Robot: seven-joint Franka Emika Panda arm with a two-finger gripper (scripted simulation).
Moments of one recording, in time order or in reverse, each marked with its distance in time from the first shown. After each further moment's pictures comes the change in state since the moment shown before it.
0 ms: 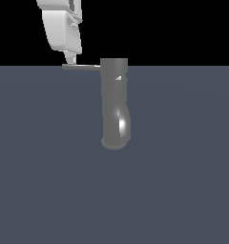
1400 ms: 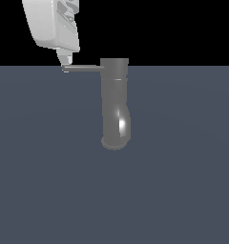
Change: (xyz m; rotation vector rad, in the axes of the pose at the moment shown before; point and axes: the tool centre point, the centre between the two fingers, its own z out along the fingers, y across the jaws) arm 0.008 0.080 0.000 0.004 -0.001 0.000
